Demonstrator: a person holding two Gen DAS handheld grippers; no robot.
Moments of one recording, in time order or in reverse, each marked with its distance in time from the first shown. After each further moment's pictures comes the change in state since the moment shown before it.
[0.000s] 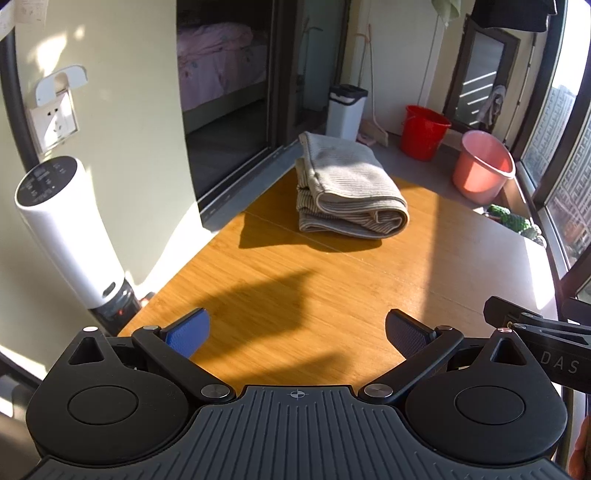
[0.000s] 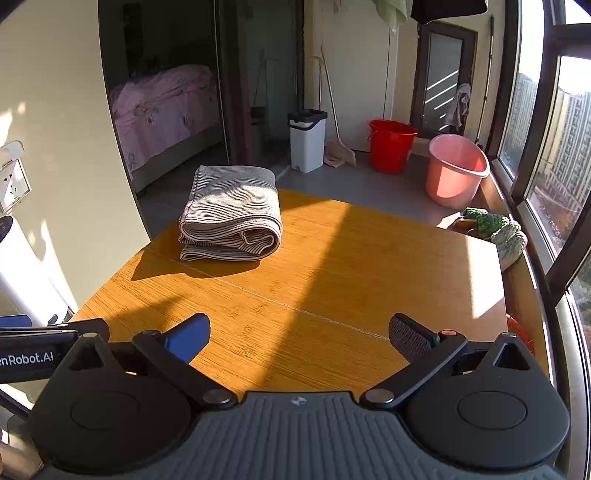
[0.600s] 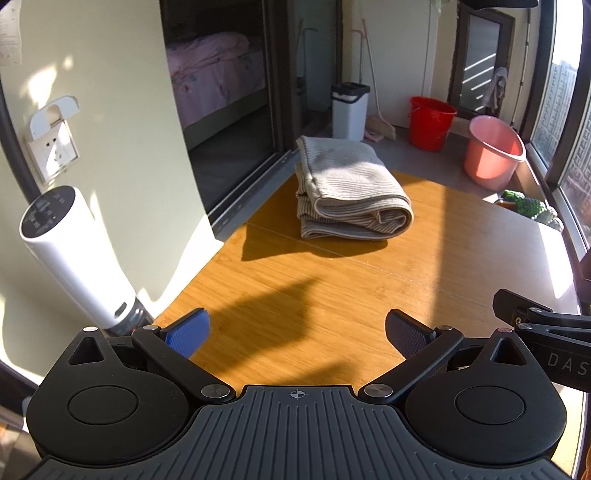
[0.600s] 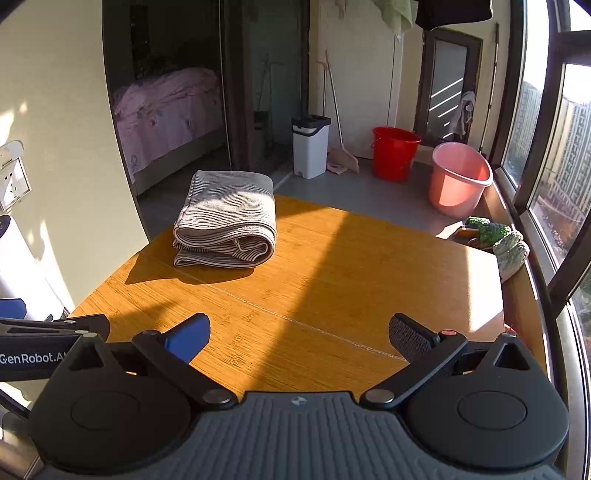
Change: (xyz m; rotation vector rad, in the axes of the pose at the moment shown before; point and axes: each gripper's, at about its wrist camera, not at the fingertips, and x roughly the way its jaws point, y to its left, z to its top) left arm 0.004 -0.023 0.009 0.087 -0.026 0.072; right arm 0.008 -0.010 0.004 -0.021 -0.023 0.007
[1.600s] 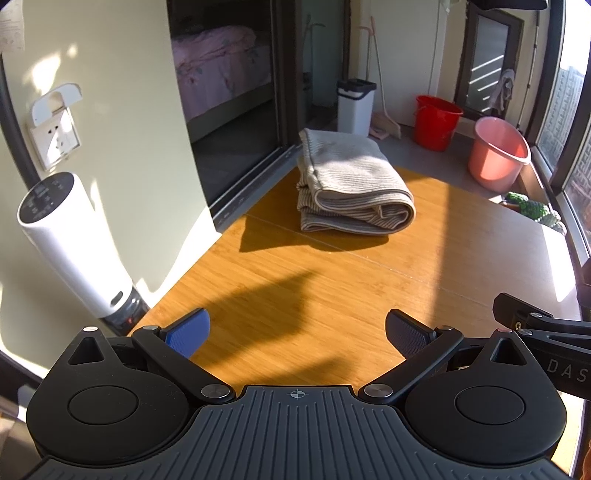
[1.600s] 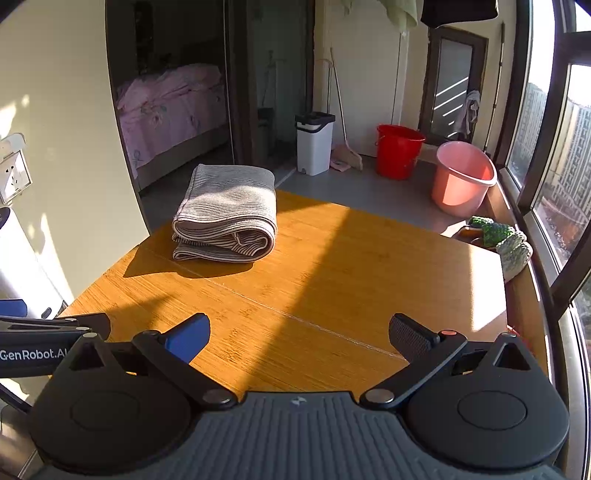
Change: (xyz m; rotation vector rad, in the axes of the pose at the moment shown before) left arm 0.006 -0.003 -0.006 -0.027 0.013 0.007; right arm 0.007 -0.003 -0.001 -0.015 0.009 0.010
